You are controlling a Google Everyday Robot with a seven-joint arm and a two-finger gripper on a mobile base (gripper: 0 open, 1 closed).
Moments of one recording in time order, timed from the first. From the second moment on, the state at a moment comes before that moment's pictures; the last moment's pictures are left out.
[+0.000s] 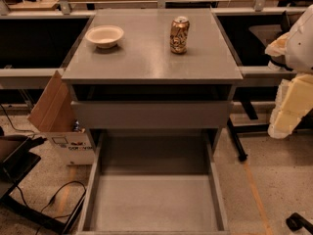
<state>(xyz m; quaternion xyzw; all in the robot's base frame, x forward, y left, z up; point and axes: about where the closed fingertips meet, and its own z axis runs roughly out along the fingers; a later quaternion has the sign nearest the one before) 0.438 -0.217 0.976 -0.60 0.78 -0.03 0.16</state>
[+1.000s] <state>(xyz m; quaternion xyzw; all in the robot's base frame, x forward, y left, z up) 0.545 -0.196 0.967 -0.57 0.77 0.03 0.29</state>
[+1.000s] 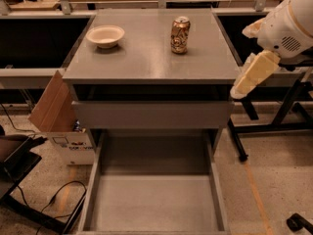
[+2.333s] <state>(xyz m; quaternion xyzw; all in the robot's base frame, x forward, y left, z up) 0.677 -0.140 0.957 -0.49 0.69 0.16 0.52</state>
